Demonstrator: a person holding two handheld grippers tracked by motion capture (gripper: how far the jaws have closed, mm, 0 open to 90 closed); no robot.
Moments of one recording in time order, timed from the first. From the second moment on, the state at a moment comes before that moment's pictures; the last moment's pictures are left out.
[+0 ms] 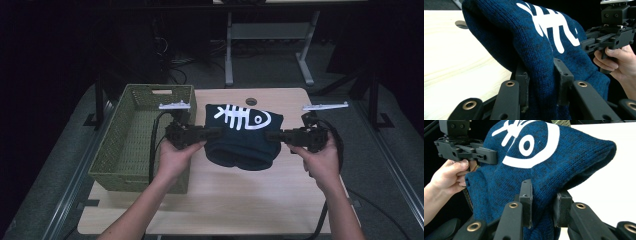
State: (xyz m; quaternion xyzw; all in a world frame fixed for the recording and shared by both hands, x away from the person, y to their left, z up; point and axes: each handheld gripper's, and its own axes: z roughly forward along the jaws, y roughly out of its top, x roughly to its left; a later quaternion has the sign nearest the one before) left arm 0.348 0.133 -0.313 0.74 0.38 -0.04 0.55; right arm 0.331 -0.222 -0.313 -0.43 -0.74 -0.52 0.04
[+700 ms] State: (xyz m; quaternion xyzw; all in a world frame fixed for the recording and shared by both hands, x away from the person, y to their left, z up) left arm 0.350 0.179 -0.303 0.73 0.40 -0.03 0.55; right arm 0.352 -0.179 -0.304 -0.40 -0.75 -0.53 0.06
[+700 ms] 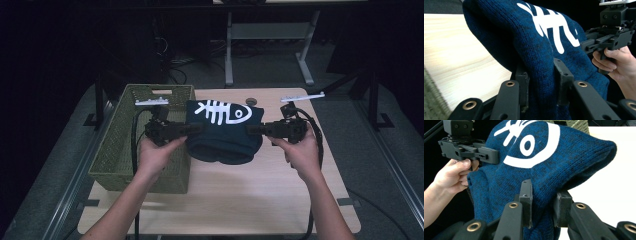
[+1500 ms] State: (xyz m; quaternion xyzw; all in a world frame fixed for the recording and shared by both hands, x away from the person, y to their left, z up) left arm 0.346 0.238 -0.296 0.71 0.43 -0.02 0.55; right arm 0.370 -0.118 -0.299 -0.38 -0.76 -0.53 0.07
